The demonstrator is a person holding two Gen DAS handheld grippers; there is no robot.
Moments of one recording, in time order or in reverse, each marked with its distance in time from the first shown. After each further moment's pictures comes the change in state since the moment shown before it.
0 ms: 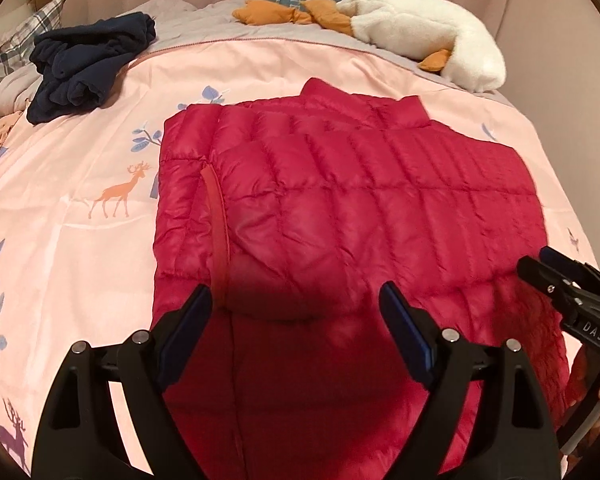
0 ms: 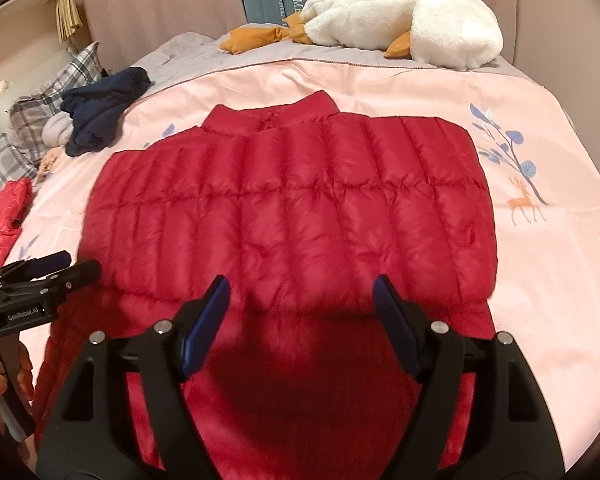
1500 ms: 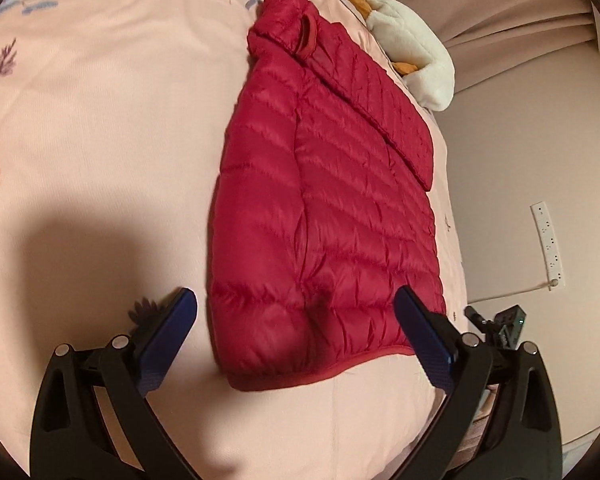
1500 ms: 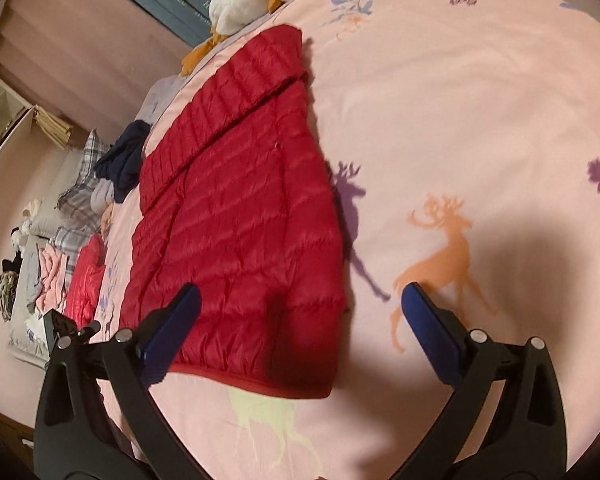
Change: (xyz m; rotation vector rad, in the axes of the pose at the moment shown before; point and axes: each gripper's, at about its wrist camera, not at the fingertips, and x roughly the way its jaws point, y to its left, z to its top) left arm -0.093 0.097 -0.202 -0.429 0.160 -0.510; right arm -0.142 -0.128 -0.204 0.483 0.105 0.263
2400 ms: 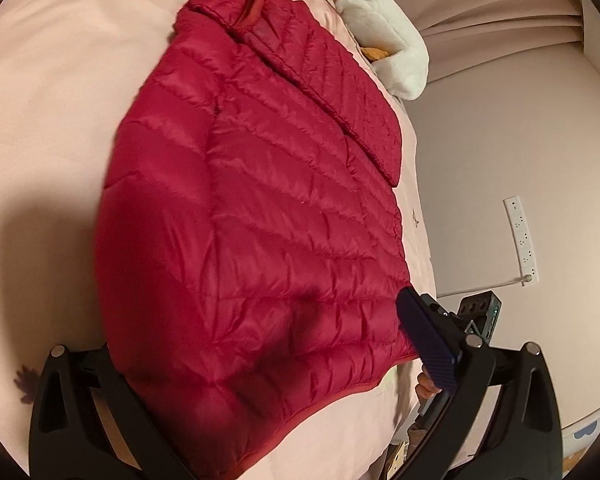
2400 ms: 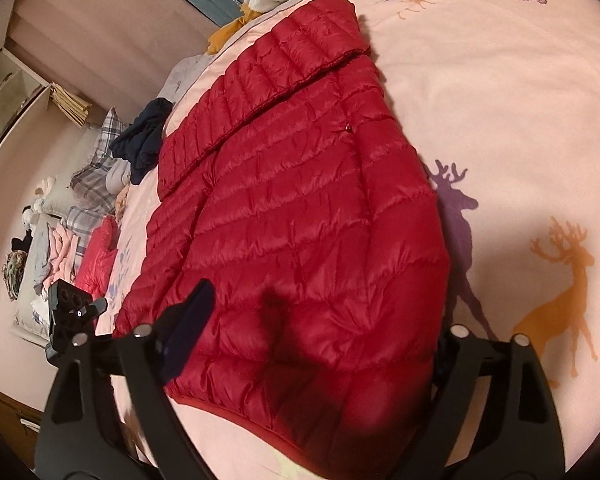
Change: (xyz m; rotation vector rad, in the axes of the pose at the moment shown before) left arm 0.046 -0.031 0.022 0.013 0.051 -0.131; right arm 0.047 0.039 0.014 -0.057 0.025 0.072
